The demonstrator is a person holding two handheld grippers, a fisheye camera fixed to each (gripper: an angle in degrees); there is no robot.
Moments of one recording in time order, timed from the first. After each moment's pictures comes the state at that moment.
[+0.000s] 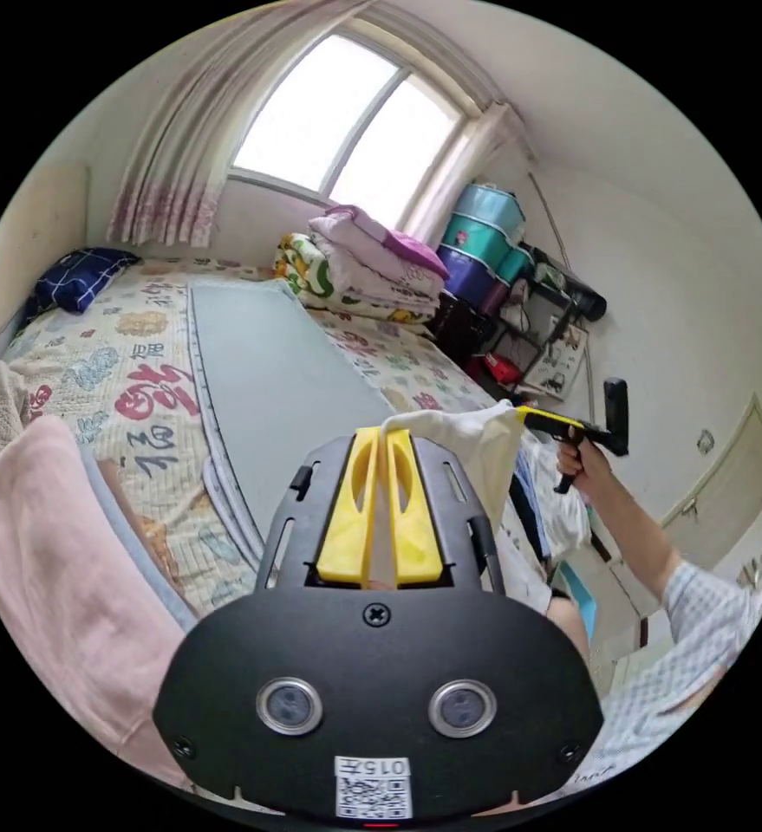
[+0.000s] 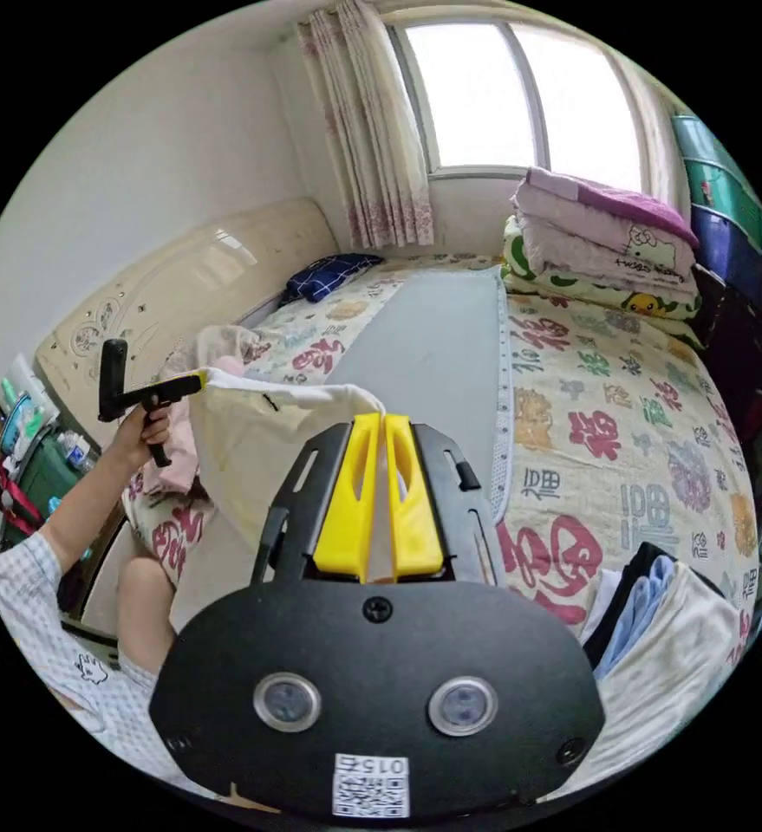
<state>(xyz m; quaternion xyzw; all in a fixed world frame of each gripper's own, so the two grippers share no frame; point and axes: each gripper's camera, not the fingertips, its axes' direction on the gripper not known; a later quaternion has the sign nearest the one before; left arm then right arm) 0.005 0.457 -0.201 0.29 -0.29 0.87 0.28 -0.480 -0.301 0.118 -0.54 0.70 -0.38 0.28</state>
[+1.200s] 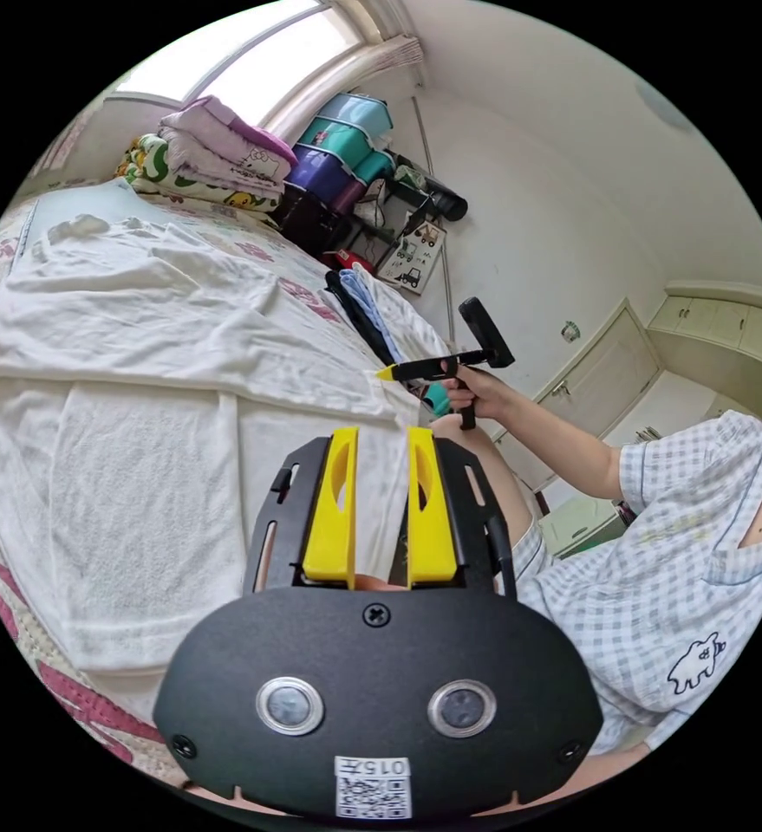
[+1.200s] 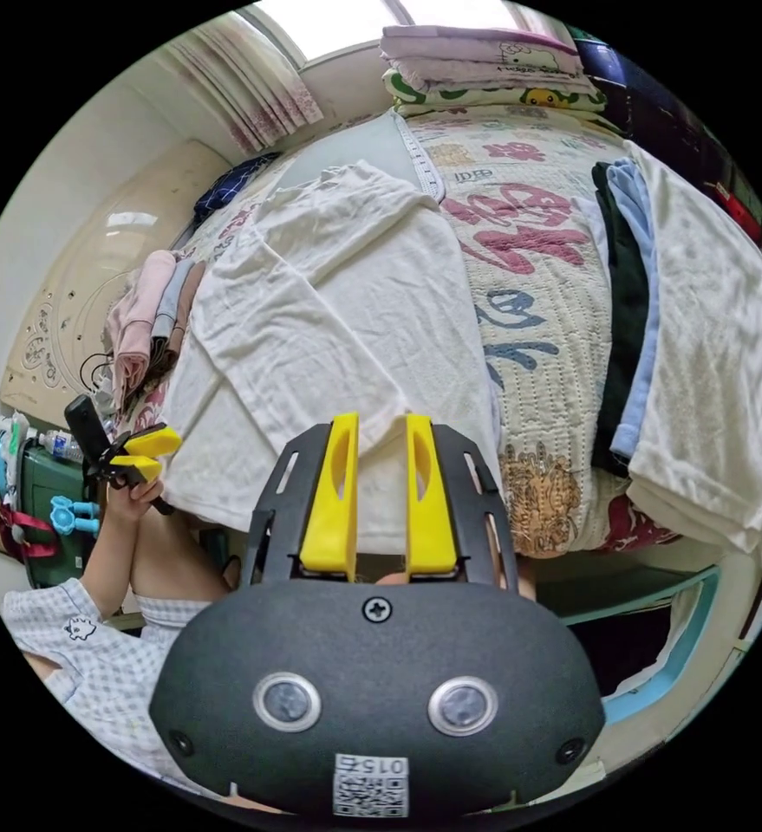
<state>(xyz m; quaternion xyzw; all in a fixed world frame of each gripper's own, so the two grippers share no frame) -0.268 0.226 -0.134 0.01 -0.33 0.89 0.31 -0.599 -0.303 -0.118 -0.43 0.84 -0.21 0.23</state>
